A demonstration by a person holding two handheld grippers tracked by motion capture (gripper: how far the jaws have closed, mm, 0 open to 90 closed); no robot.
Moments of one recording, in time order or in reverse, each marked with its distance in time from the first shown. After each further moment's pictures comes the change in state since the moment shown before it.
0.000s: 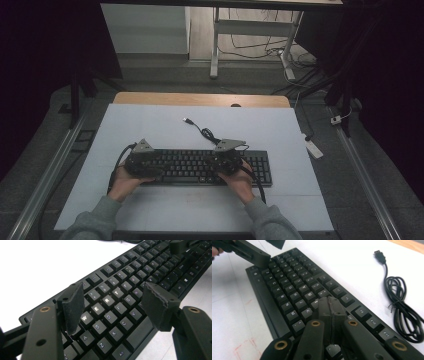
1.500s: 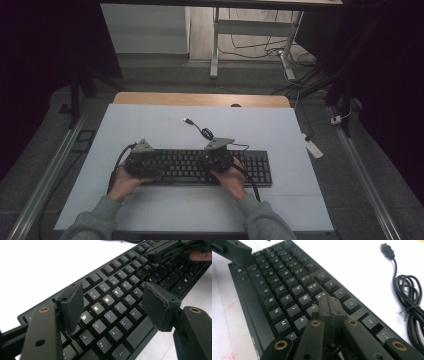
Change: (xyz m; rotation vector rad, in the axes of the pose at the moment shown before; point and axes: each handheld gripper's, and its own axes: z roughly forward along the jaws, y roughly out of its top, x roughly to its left) left arm 0.001 -0.001 0.000 -0.001 -0.005 -0.013; right arm -0.001 0.004 0.027 0.034 -0.016 0.002
